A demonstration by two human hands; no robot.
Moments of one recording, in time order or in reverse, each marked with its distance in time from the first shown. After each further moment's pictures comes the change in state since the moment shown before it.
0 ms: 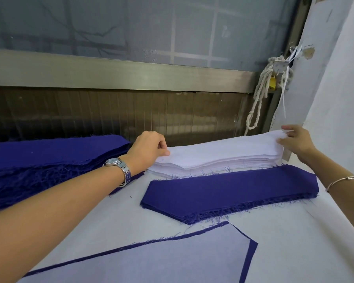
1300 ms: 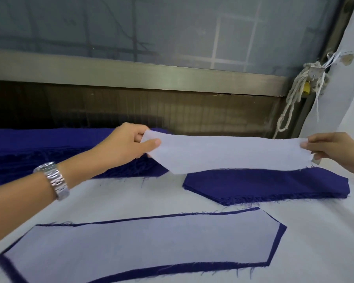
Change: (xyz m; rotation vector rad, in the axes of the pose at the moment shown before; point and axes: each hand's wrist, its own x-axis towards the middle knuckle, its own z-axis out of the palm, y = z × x) left_hand -0.133 -0.036 -0.124 -0.319 0.016 -0.097; right_hand -0.088 -0.068 -0.034 0.094 -0.294 -0.016
